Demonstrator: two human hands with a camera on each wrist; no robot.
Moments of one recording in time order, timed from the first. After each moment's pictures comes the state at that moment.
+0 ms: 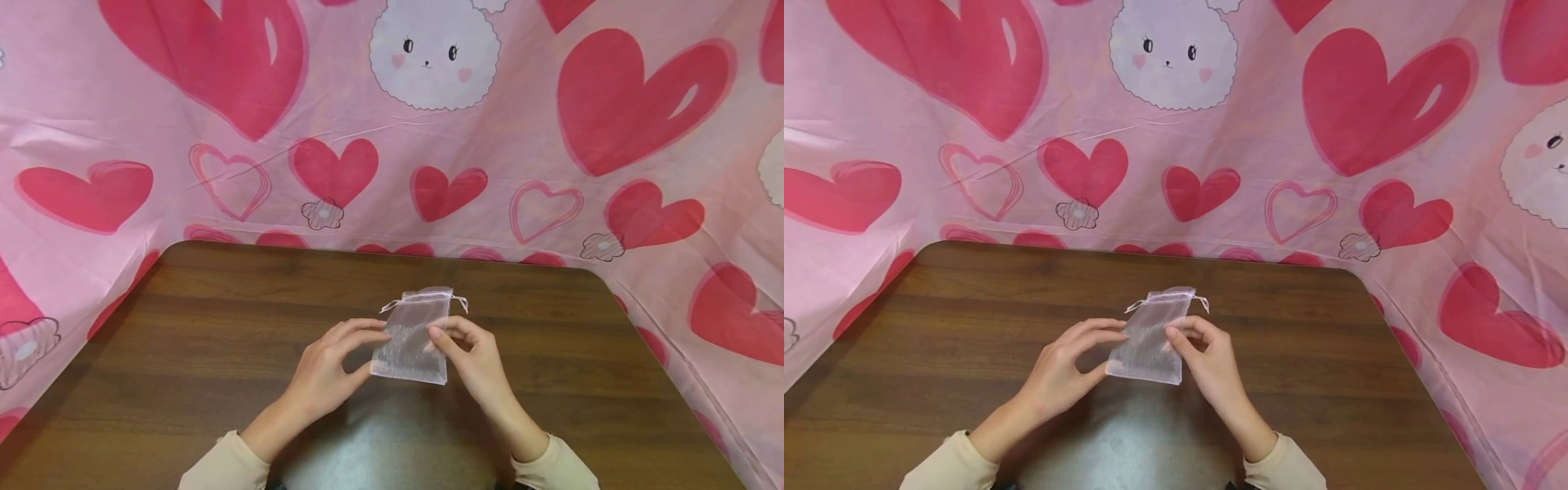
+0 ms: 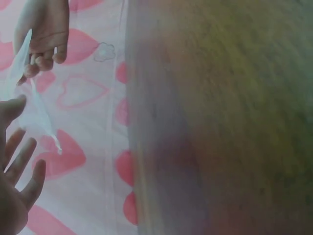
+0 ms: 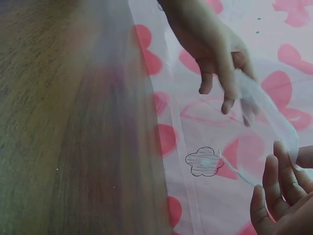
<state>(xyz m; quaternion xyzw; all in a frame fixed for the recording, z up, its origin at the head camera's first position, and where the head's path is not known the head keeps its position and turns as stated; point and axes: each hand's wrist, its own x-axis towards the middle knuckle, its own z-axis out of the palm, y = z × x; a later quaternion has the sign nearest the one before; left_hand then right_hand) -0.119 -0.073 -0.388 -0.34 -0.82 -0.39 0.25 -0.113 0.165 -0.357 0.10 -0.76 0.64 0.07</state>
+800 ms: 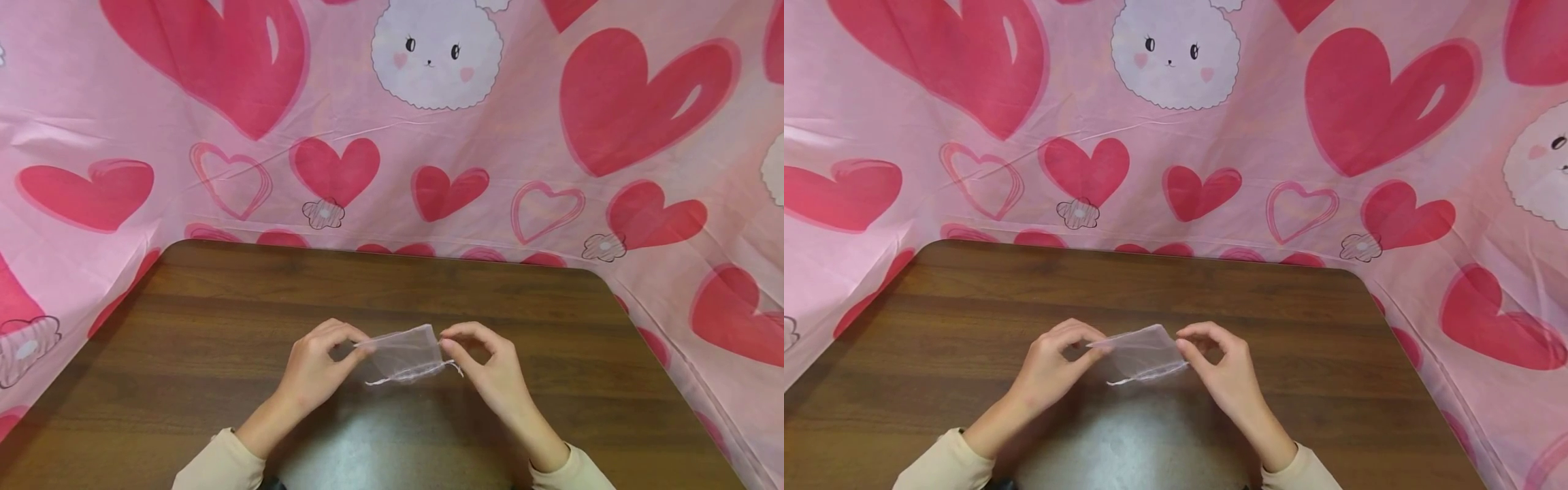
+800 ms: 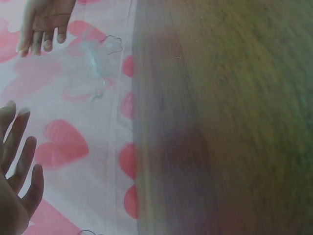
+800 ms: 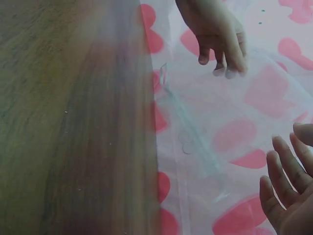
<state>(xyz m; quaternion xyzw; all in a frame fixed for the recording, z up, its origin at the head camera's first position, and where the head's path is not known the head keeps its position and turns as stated) -0.119 -0.080 -0.384 -0.25 -0.82 -0.44 0.27 -0.105 0.185 -0.358 0.19 -0.79 0.56 0.16</state>
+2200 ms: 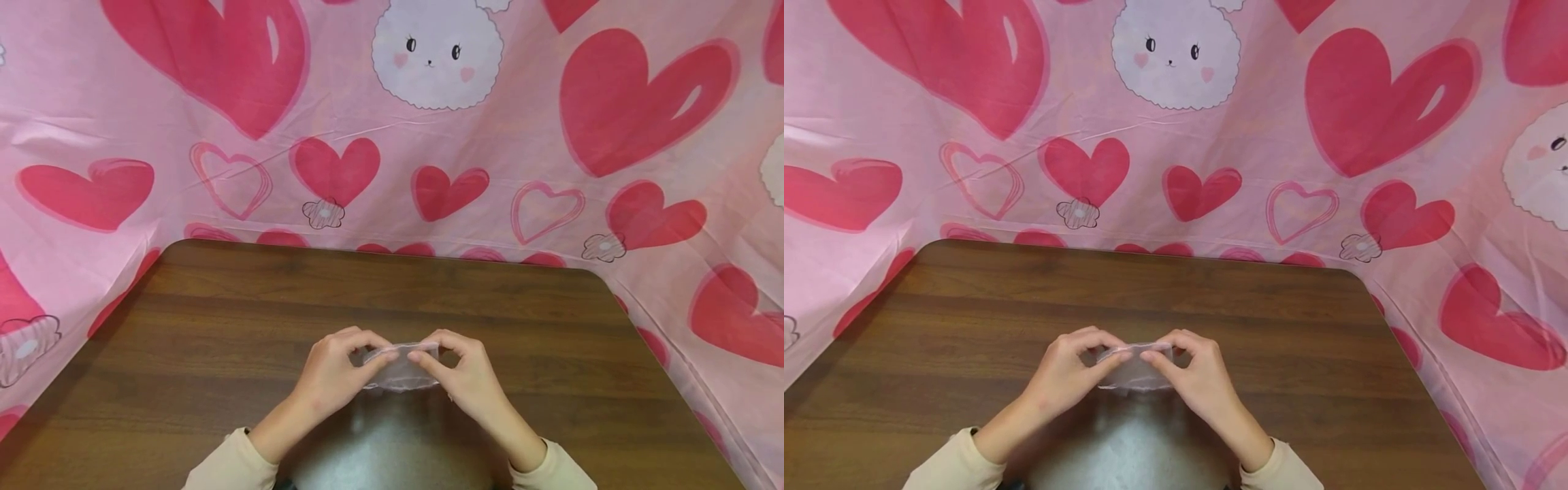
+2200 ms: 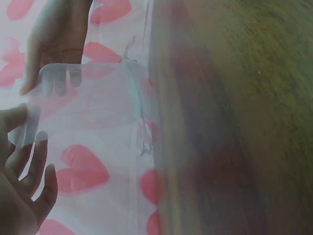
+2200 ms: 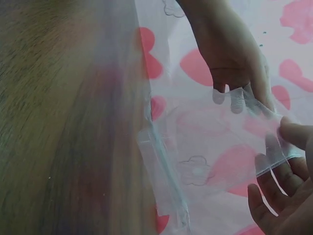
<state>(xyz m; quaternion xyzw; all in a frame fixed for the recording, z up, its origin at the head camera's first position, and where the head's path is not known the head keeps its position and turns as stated) -0.106 -0.059 -0.365 -0.24 -0.84 -0.45 0.18 -0.103 0.158 -0.357 0.23 -0.81 0.52 0.11</state>
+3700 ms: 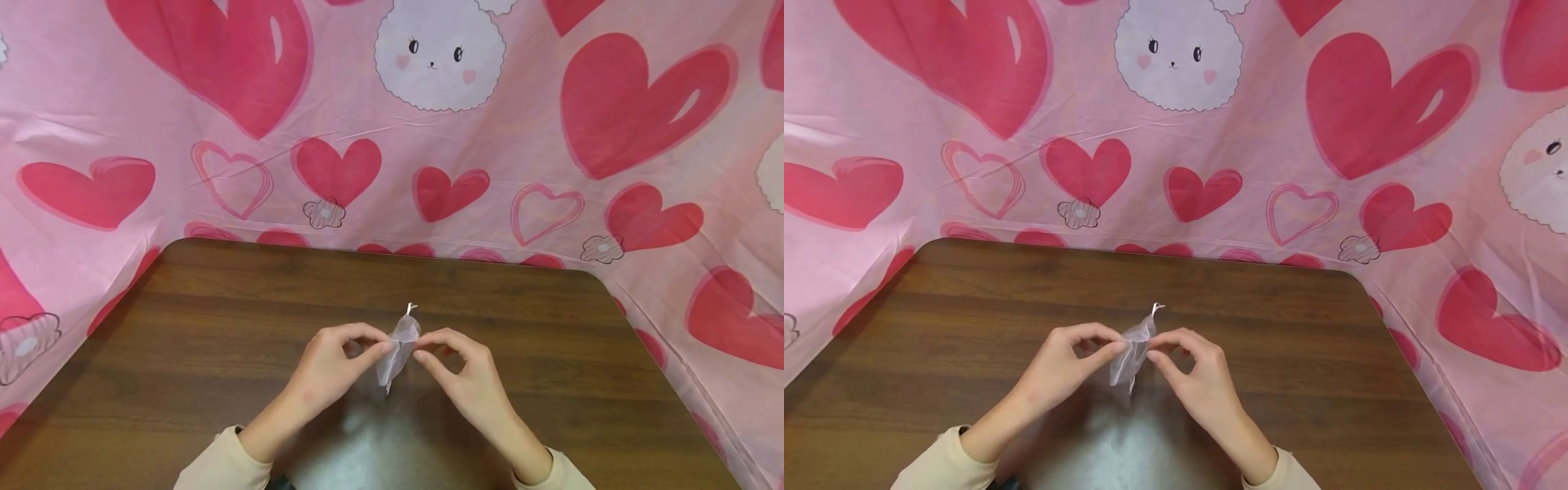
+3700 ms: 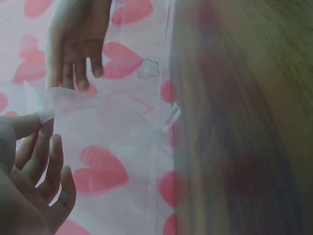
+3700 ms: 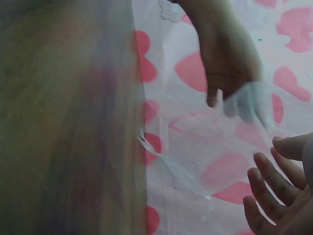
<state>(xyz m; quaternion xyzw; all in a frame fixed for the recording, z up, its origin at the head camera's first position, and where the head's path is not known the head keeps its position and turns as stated) -0.105 -0.065 -0.347 -0.18 -0.84 -0.51 0.08 -0.095 0.154 -0.349 0.25 -0.81 0.50 0.18</state>
